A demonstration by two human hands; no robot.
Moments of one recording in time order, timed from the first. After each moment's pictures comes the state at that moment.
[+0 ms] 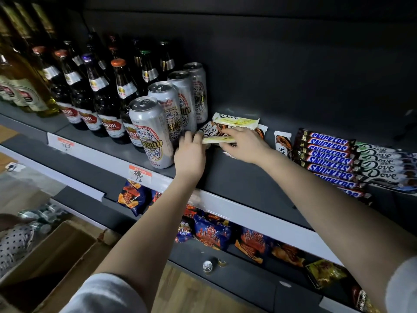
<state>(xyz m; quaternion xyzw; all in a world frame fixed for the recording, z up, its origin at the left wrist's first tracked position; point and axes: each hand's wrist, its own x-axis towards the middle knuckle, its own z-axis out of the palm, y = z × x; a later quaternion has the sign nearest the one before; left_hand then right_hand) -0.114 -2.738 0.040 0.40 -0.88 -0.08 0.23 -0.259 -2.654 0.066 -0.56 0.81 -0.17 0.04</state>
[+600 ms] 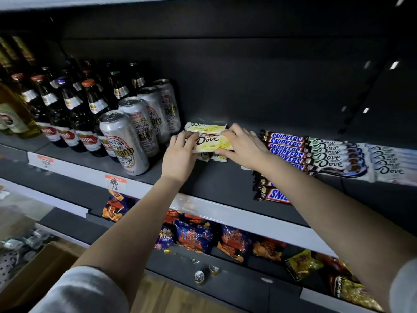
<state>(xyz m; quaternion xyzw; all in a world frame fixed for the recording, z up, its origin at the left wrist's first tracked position) -0.128 -2.696 0.057 0.22 -0.92 0.00 0.33 -0.279 -2.565 0.094 -0.57 0.80 -0.12 -0.09</state>
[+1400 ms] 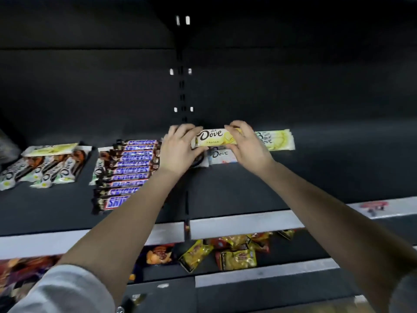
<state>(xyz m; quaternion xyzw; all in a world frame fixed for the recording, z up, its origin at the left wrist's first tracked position) -0.353 -2.421 0.078 0.01 -0.92 -0.11 0.37 -0.431 -2.226 0.091 -0.40 0.87 -0.19 -0.21</state>
